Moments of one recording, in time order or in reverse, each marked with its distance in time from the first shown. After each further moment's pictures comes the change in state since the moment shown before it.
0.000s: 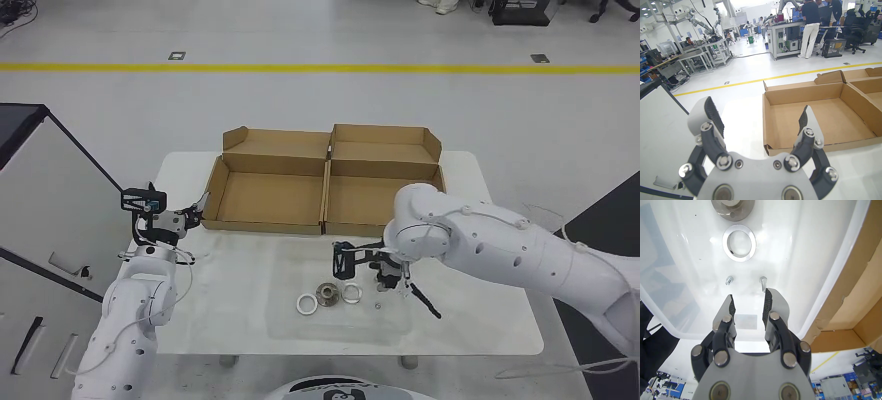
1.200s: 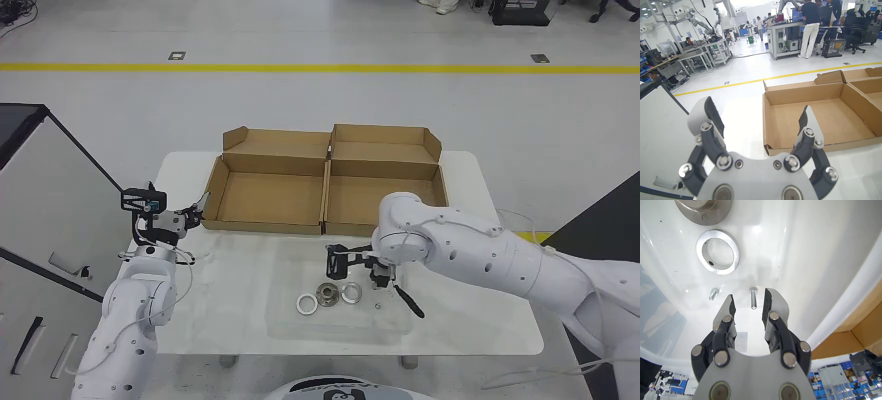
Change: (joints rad) left arm 0.000 0.000 0.000 0.000 0.000 0.000 0.000; right arm -0.065 -0.086 0.000 0.099 -0.118 0.013 0.013
